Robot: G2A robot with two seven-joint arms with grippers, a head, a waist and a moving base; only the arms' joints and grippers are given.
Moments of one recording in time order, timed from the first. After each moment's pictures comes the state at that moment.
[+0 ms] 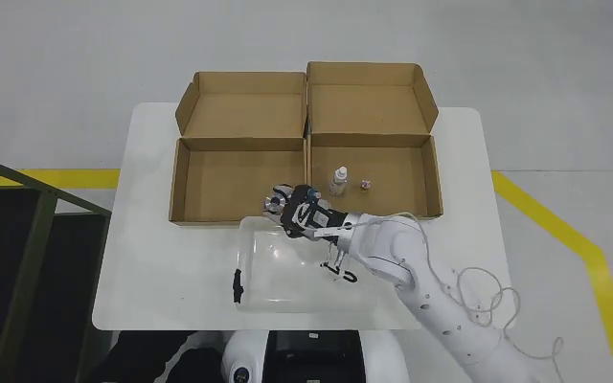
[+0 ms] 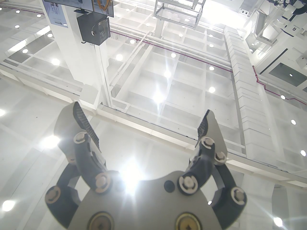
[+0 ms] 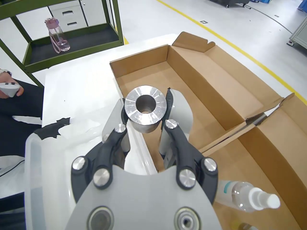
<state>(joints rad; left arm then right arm) -0.17 -0.33 -0.48 -1.21 3.07 0.34 0.06 -1.00 -1.28 0.88 -1.70 -1.21 -0.47 0.33</state>
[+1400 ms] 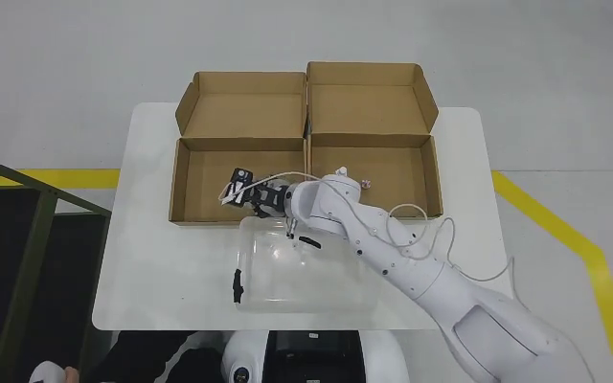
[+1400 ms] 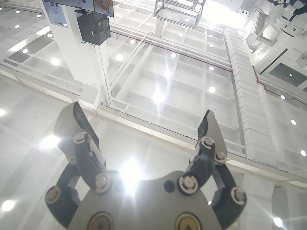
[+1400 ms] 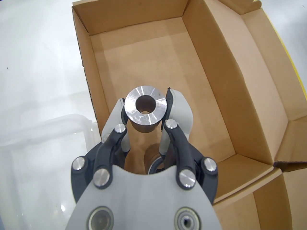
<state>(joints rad) -0.17 -0.33 -0.48 -1.21 3.07 0.34 0.06 -0.58 -1.50 0.57 -1.22 -1.18 -0.42 0.53</state>
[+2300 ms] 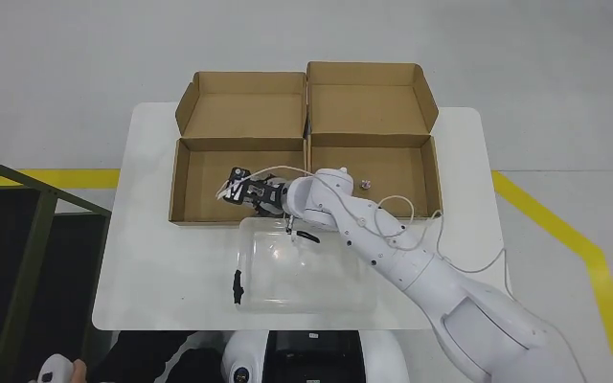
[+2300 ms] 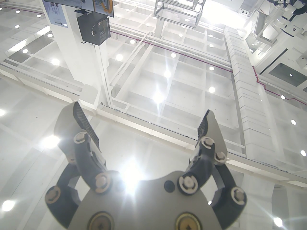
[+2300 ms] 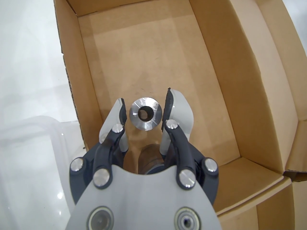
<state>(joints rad) -0.17 -0.33 -0.48 -1.21 3.07 0.34 0.06 -0.54 -1.56 0.57 -1.09 -1.21 -0.47 0.54</state>
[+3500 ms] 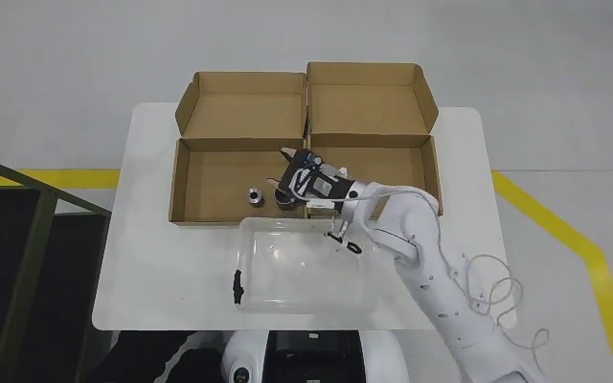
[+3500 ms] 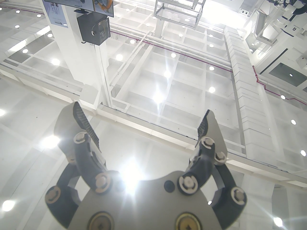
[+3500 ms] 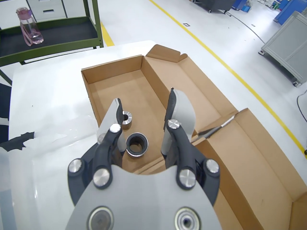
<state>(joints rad) -0.17 -0.33 -0.48 -1.21 3.07 0.34 0.06 -1.00 -1.39 1.08 -1.77 -1.33 -0.56 0.47</state>
